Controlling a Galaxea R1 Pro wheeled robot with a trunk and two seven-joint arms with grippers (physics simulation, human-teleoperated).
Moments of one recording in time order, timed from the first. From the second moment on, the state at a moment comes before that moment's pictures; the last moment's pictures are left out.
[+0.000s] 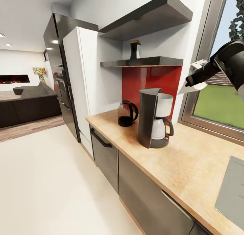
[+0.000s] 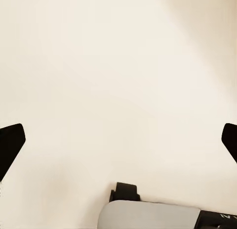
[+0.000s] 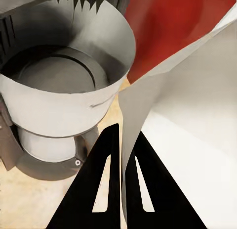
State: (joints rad) left arm 0.00 0.03 0.15 -0.46 0.01 -0.16 0.00; right arm -1.83 -0.38 0.63 -0.53 0.19 1.00 0.91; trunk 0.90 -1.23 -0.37
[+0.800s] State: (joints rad) left arm 0.00 0.03 0.15 -0.46 0.01 -0.16 0.00; right arm -1.87 -0.38 0.64 -0.55 0.19 1.00 0.98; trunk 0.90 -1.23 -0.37
